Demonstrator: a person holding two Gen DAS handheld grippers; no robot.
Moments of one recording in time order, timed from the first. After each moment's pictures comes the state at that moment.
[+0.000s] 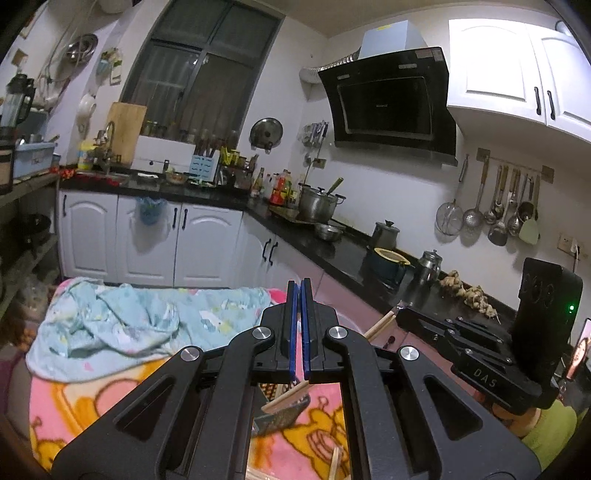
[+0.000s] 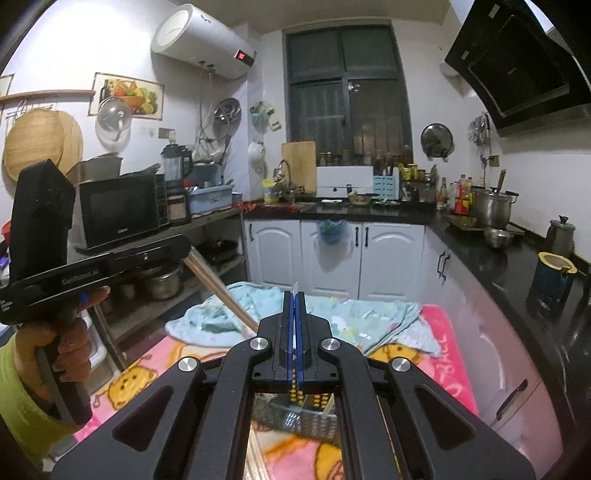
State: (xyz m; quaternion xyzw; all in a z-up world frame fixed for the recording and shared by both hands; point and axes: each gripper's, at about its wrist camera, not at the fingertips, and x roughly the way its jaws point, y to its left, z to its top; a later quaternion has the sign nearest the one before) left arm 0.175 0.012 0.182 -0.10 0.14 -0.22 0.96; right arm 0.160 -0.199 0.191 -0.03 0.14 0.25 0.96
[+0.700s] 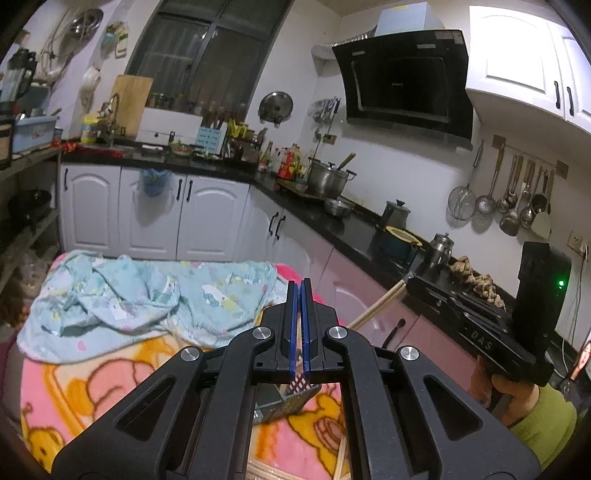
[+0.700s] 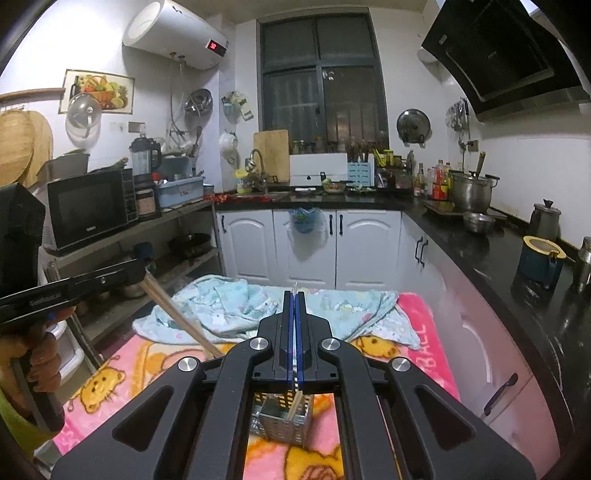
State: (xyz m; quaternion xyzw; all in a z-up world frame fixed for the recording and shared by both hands) left arm 0.206 0.012 0.147 -0.11 0.20 -0.21 0.95; right arm 0.208 -0.217 0.167 -0.03 0.17 0.20 0.96
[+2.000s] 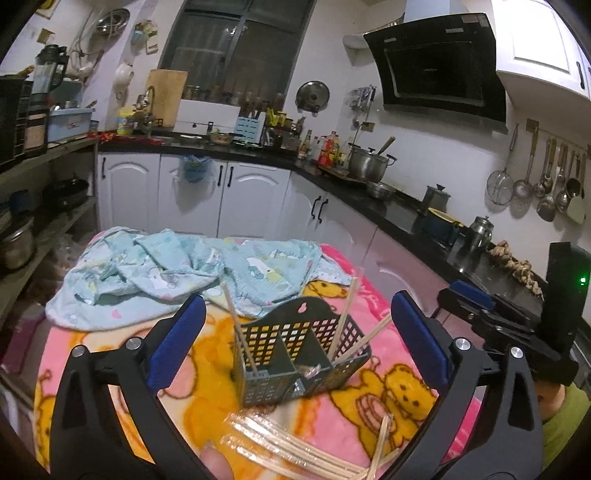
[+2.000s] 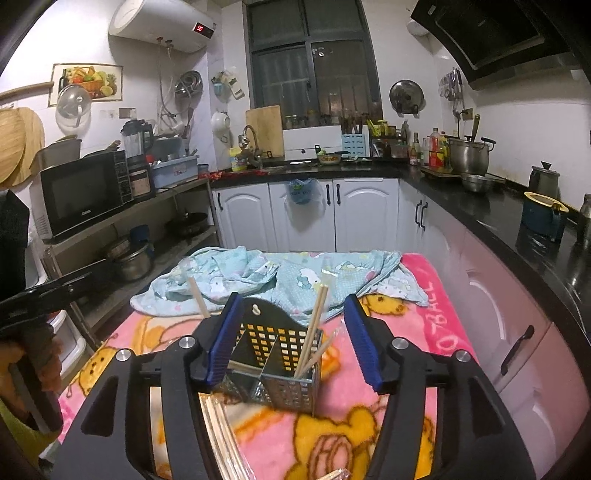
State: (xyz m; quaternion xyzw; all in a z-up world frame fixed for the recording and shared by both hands) left arm 0.187 0.026 0.101 -0.10 0.22 -0.13 0.96; right arm 0.197 -0.222 0.115 -0.01 0.22 0.20 0.96
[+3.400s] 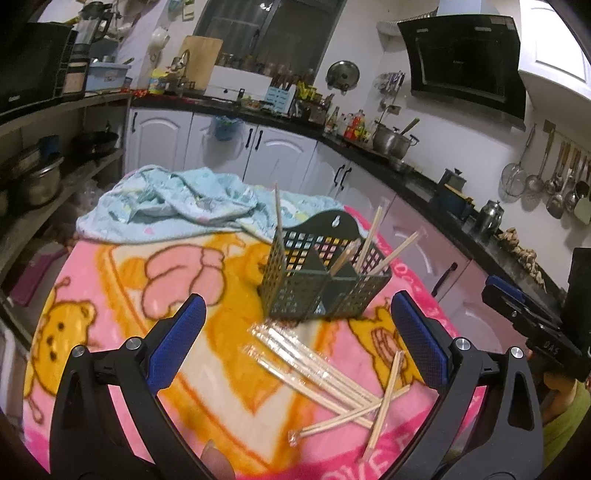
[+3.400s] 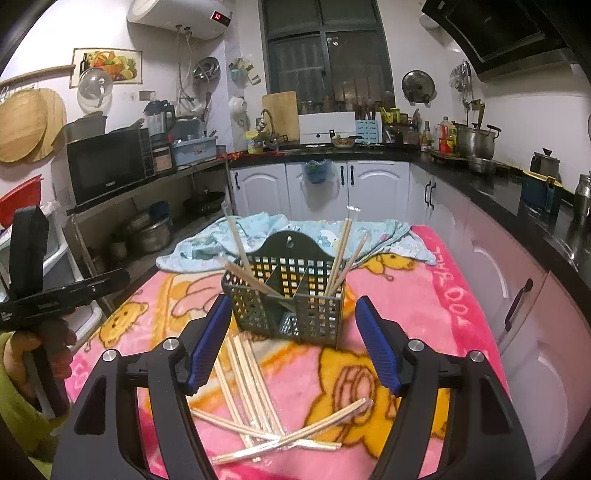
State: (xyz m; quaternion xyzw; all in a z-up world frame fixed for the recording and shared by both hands) left arm 0.112 0.058 0.035 -0.13 0.27 -0.10 0.95; right arm 0.110 -0.217 0.078 -0.02 0.24 0.22 0.95
